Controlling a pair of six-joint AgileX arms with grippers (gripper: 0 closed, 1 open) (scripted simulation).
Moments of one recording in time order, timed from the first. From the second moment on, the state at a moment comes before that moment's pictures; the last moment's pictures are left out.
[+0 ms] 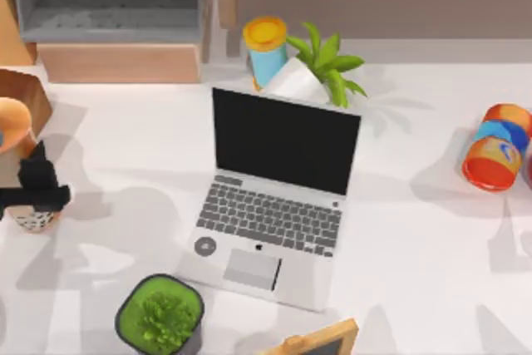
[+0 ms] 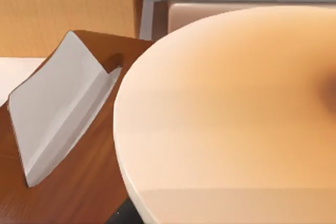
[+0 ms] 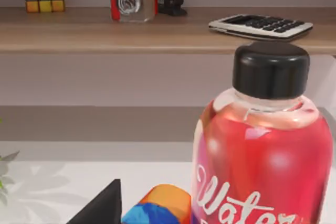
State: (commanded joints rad) left arm 0.01 1.40 0.16 0.95 0.04 0.01; right arm 0.00 0.00 0.00 0.00 0.00 0.00
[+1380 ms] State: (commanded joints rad) left arm -0.05 1.31 0.25 0.85 -0.01 -0.03; right arm 0.00 0.00 0.00 0.00 0.00 0.00
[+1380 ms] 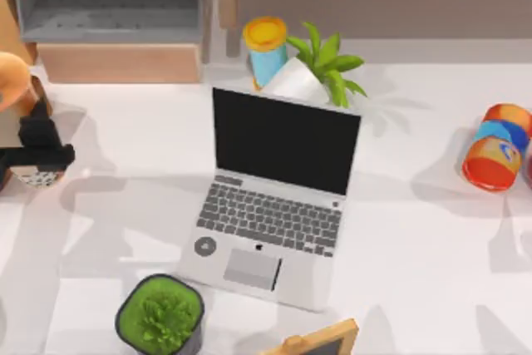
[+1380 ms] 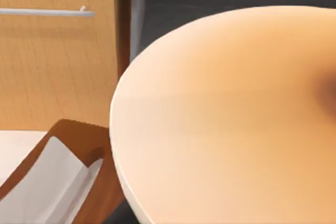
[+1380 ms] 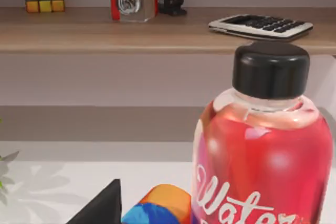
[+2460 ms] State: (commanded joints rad) left arm -0.99 1.78 1.26 0.35 -0.79 -0.53; right arm 0.00 0.00 0.00 0.00 0.00 0.00
